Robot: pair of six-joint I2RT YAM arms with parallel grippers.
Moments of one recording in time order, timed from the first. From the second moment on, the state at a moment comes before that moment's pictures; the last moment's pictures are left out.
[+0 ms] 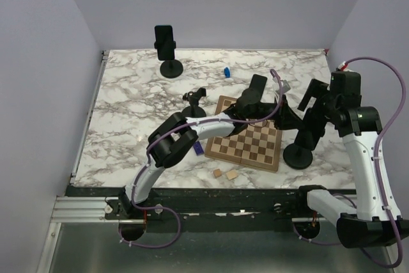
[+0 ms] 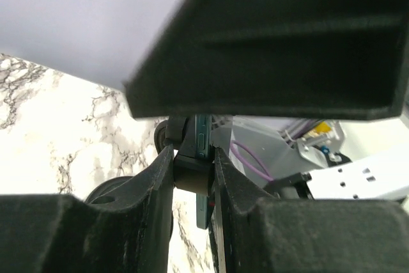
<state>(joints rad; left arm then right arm) -0.95 2.24 1.64 0.80 0.75 -0.72 0.03 1.03 1.26 -0.99 0.16 0.34</state>
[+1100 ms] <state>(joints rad) -0.98 2.17 1.64 0.61 0.50 -0.48 0.03 0.99 1.29 -1.00 0.29 0.34</state>
